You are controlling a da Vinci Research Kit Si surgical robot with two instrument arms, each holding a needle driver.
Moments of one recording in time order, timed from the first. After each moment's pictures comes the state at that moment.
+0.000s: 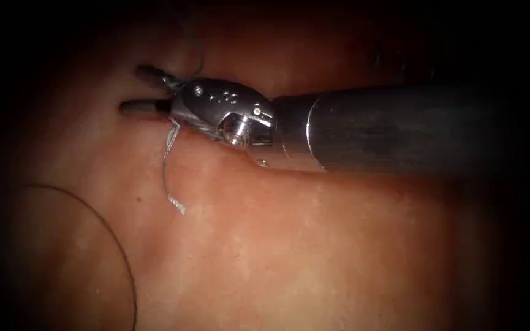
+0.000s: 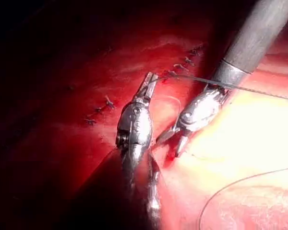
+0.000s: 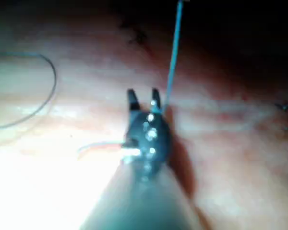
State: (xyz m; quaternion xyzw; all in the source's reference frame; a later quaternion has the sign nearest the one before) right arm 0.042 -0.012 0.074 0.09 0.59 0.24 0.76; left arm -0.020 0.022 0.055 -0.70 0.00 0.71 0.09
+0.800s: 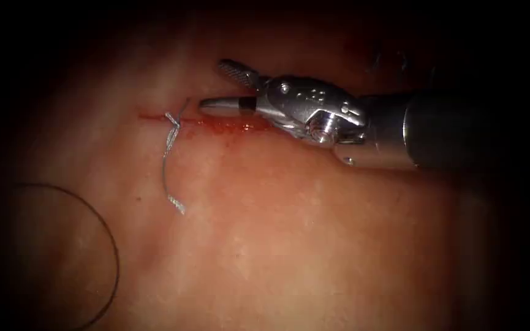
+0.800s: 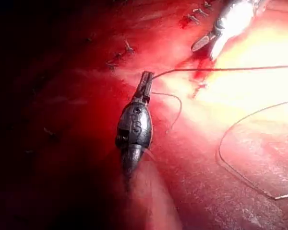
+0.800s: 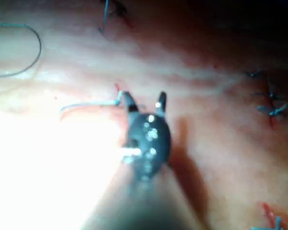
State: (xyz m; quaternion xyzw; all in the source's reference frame) right arm 0.033 -0.011 0.074 0.08 0.58 0.24 0.78; left arm -0.006 0.017 0.059 -0.64 0.01 0.75 0.17
